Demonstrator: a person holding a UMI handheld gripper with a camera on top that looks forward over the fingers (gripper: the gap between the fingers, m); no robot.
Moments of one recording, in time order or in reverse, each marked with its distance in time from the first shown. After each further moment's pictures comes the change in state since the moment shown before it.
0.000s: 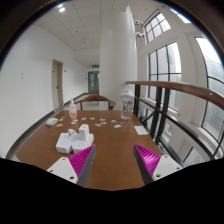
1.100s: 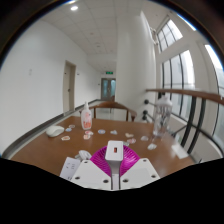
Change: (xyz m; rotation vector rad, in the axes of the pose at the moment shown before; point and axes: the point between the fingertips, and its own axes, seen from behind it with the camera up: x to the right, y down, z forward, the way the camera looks) arm -0.126 -0.038 0.179 0.093 -0.122 -0.069
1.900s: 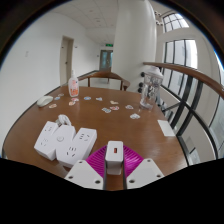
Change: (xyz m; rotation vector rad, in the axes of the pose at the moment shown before) arm 0.076 0.088 -0.040 -0.322 0.020 -0.045
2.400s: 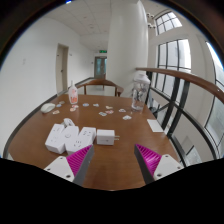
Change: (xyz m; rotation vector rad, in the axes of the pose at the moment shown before) arm 0.010 0.000 -0.063 0.068 0.040 0.054
